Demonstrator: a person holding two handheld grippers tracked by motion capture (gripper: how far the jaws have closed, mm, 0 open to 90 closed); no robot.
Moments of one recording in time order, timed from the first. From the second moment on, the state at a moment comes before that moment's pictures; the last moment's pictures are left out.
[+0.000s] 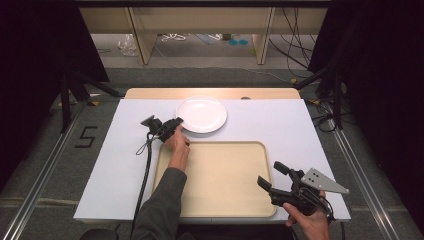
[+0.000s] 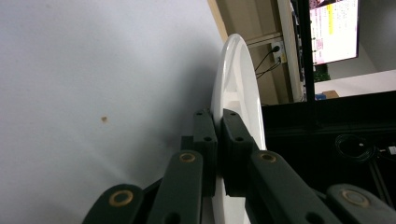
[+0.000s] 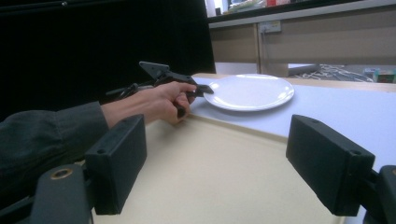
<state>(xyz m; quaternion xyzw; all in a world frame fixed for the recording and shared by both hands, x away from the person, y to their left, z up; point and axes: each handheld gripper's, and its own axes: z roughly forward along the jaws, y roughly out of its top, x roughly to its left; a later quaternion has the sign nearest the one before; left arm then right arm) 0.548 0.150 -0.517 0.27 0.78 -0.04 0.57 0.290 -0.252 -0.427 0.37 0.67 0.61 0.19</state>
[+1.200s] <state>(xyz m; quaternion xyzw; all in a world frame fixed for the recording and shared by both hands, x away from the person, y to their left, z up) 0.458 0.177 -0.501 0.24 0.70 -0.08 0.67 0.290 -0.253 -0.426 0.37 0.66 0.62 0.19</state>
